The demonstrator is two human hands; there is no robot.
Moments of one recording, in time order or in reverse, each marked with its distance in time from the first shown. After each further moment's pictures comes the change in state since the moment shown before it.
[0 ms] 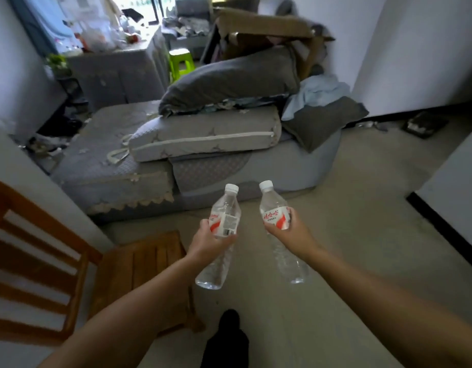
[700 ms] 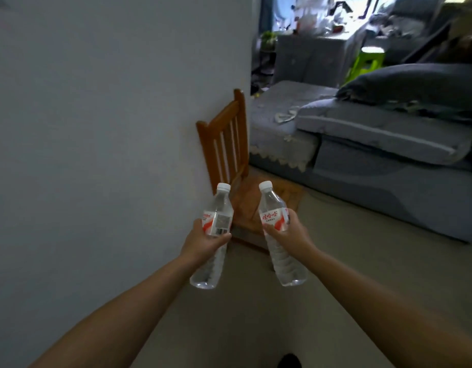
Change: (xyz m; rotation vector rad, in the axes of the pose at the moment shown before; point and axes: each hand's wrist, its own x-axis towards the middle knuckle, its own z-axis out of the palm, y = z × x) left_hand -0.395 -0.200 -0.111 -0.187 0.658 -0.307; right_hand -0.288 -0.030 0.201 -0.226 -0.630 -0.268
